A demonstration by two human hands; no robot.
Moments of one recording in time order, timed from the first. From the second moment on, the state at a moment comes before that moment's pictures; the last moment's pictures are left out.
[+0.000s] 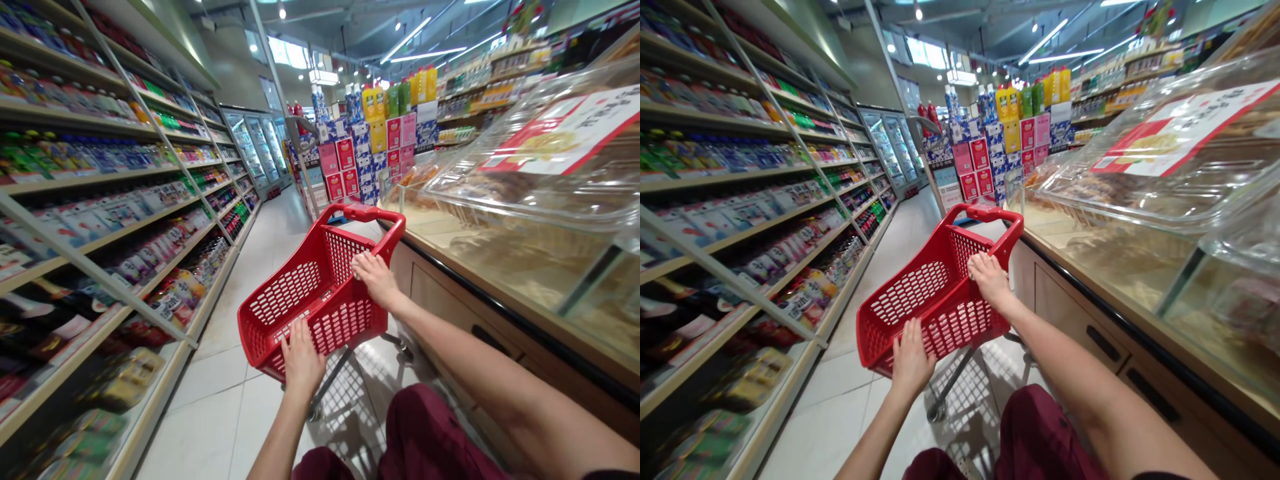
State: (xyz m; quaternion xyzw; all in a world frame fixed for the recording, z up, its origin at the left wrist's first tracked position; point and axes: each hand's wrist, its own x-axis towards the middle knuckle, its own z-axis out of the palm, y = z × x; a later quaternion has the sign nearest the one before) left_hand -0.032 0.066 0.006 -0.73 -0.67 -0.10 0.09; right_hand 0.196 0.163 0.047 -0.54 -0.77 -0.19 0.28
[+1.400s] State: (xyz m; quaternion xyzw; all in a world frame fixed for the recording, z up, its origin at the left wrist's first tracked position) left_hand -0.010 0.057 0.010 -0.74 -0.66 -0.05 0.14; right_hand 0.255 0.165 0.070 -0.48 -0.80 -0.24 0.26
